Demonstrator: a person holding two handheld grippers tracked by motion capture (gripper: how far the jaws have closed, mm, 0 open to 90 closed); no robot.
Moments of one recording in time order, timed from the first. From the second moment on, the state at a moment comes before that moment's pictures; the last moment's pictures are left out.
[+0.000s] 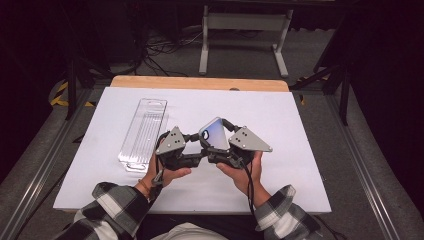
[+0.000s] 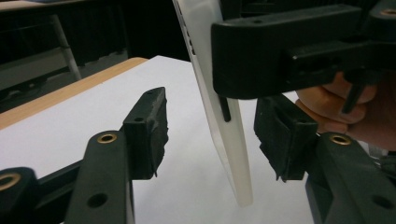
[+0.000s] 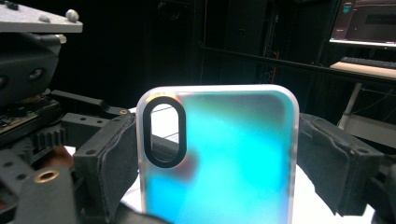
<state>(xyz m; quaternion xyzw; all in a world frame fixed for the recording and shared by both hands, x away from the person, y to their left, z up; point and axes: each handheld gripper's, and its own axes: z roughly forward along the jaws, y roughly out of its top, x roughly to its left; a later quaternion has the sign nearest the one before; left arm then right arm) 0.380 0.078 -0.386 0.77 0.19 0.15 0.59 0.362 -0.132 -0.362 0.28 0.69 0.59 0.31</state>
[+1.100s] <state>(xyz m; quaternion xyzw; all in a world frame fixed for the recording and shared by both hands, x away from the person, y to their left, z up) 0.382 0.085 -0.386 0.76 0.20 0.17 0.60 0.358 -0.128 -0.364 0.27 0.69 0.59 0.32</state>
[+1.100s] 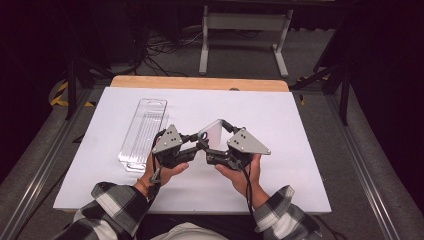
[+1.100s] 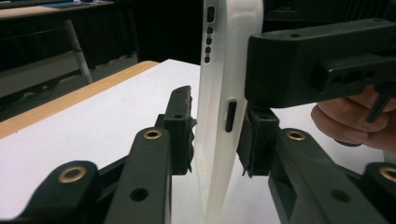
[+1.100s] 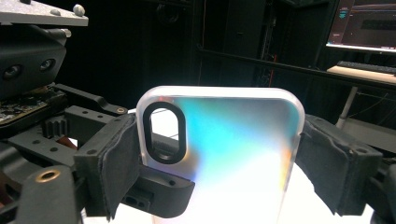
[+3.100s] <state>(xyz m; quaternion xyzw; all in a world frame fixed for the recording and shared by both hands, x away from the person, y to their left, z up) 0.383 0.106 -0.374 0.76 0.16 0.16 0.61 0.368 -0.168 -0.370 0.30 0.70 0.55 0.33</state>
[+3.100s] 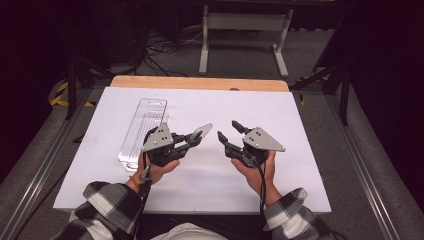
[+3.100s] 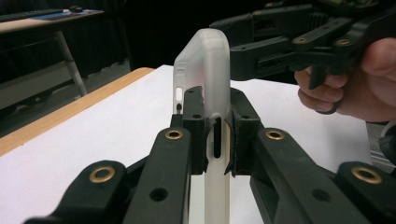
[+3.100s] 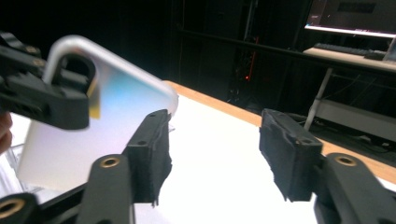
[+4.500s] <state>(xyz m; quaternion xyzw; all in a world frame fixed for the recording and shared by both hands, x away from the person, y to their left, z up) 0.385 0.142 -0.354 0.74 0.16 0.18 0.63 0.352 -0.191 -0.378 0.29 0.72 0.52 0.37</state>
